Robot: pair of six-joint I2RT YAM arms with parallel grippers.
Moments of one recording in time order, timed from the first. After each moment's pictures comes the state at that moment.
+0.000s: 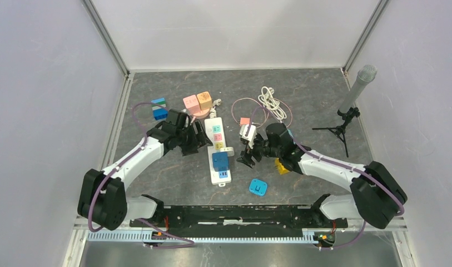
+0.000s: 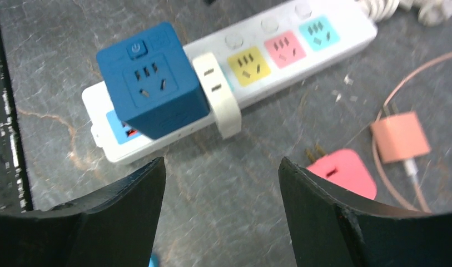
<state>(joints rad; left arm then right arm) -0.39 1.29 0.82 -0.46 0.23 -0.73 0.71 1.29 0.61 0.15 -0.43 -0.28</state>
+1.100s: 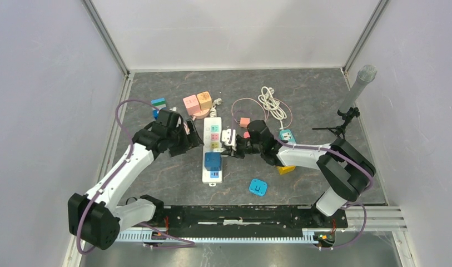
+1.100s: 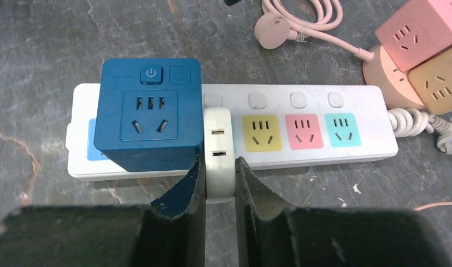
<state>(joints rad) -0.39 1.12 0.88 -0.71 0.09 -0.71 0.77 1.62 0.76 0.39 -0.60 -0.54</state>
